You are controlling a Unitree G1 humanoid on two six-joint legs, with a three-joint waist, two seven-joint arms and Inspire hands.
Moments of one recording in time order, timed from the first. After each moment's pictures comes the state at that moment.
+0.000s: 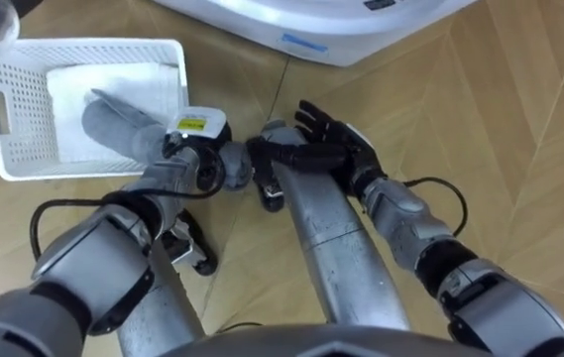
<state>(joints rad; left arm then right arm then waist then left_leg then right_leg) -0.55 0.18 -0.71 1.29 0.76 -0.05 0.21 -0.30 -0.14 0.53 0.99 0.74 -0.20 0.21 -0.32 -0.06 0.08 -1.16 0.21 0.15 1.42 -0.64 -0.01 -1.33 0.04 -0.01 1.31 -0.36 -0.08</state>
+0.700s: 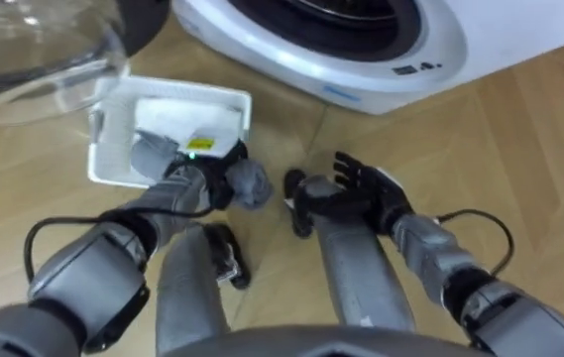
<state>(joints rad) -0.52 0.24 -0.62 1.27 0.65 -0.24 0.35 -0.27 -0.24 0.56 1.13 0.54 -0.23 0.16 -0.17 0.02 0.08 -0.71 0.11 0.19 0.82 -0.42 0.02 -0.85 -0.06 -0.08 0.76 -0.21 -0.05</state>
